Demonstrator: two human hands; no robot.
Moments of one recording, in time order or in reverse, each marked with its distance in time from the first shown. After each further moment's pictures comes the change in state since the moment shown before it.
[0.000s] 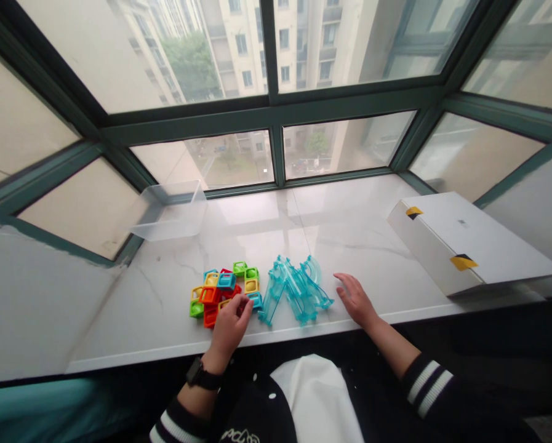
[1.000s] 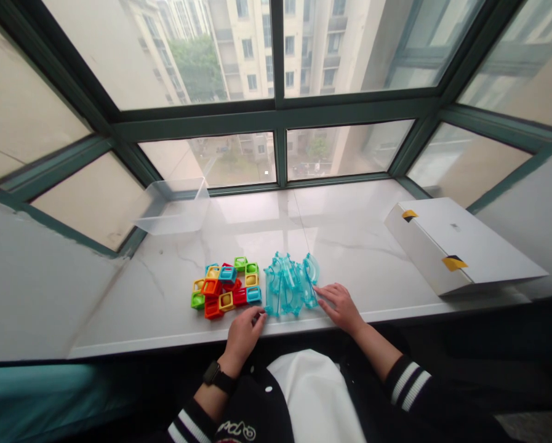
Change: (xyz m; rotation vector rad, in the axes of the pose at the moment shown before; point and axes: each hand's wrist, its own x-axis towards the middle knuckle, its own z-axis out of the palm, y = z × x) left_hand -0.038 -0.016 0.046 0.049 -0.151 -0.055; right_hand -0.014 -0.034 0.016 -0.059 -0.152 -0.168
